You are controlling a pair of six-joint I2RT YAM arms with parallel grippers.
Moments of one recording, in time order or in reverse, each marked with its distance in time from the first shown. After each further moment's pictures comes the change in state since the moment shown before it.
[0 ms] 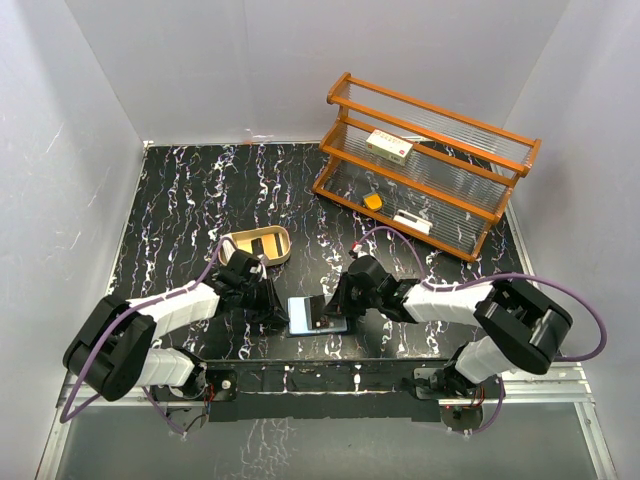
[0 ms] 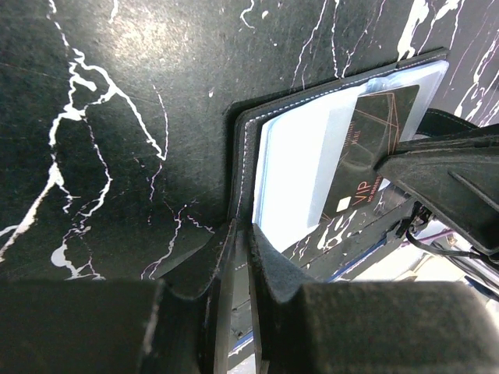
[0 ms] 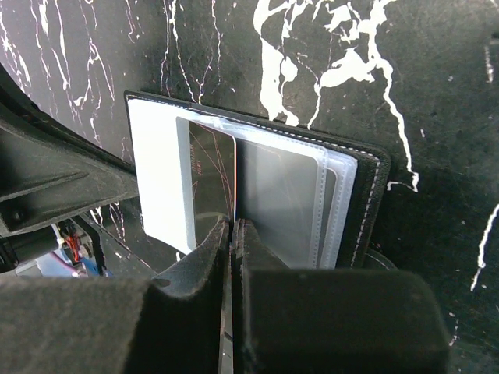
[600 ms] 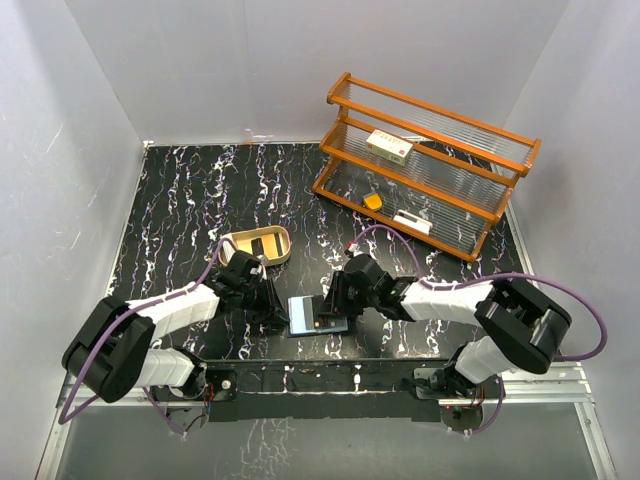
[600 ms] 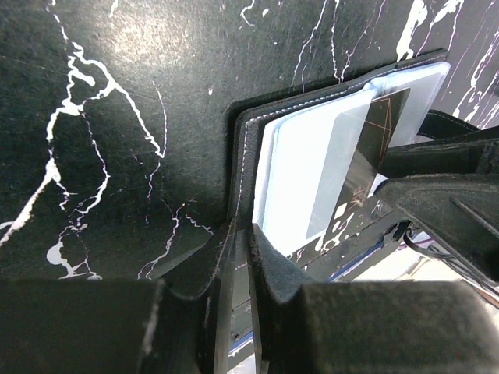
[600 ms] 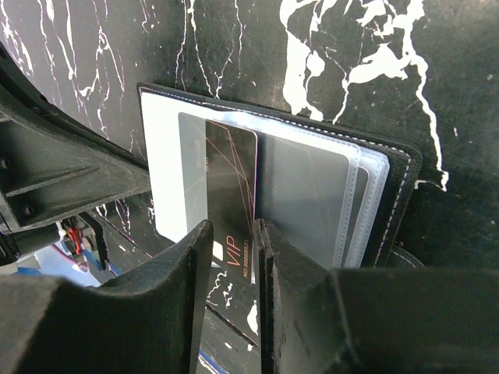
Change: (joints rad) left arm -0.011 -0.010 -0.008 0.011 -0.009 -0.026; right arm 0.010 0.012 0.039 -0.031 -0.015 -0.004
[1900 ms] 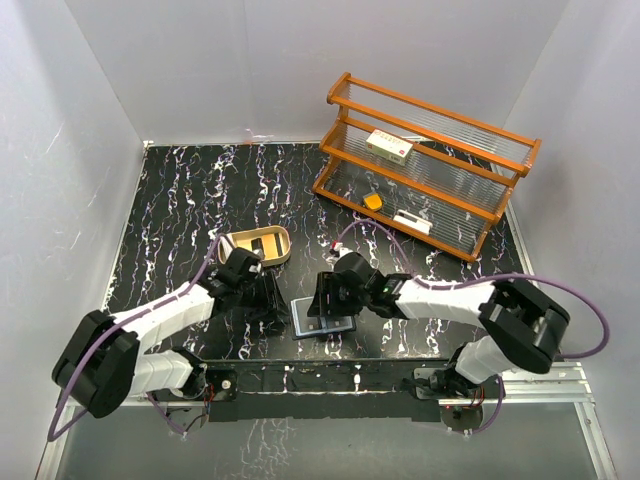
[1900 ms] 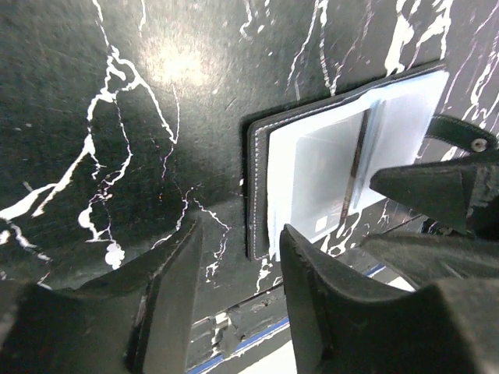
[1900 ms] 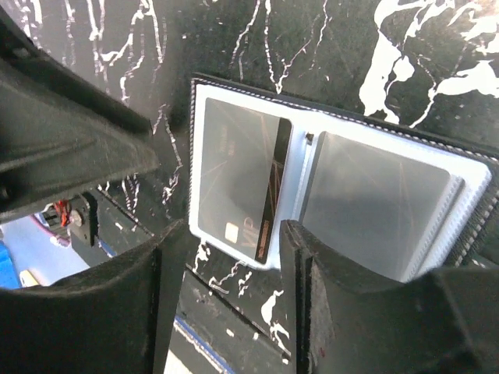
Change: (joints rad) left arm -0.019 -0.079 0.035 -0.106 -0.088 0.010; right arm 0.063 0.028 0.092 -0.073 -0.005 -0.105
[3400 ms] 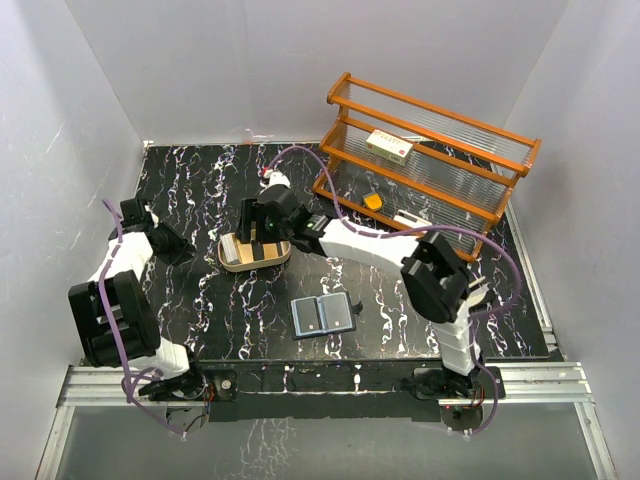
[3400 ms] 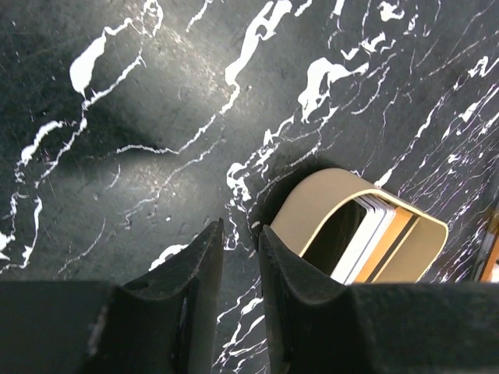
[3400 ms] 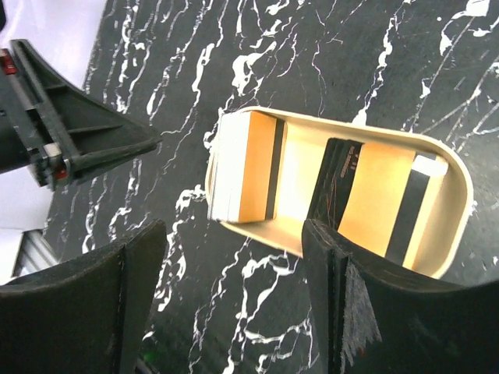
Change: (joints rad) left arm 0.875 0.241 0.407 -0.194 -0.061 0.267; right arm 0.000 0.494 0.930 -0.175 0.221 -0.150
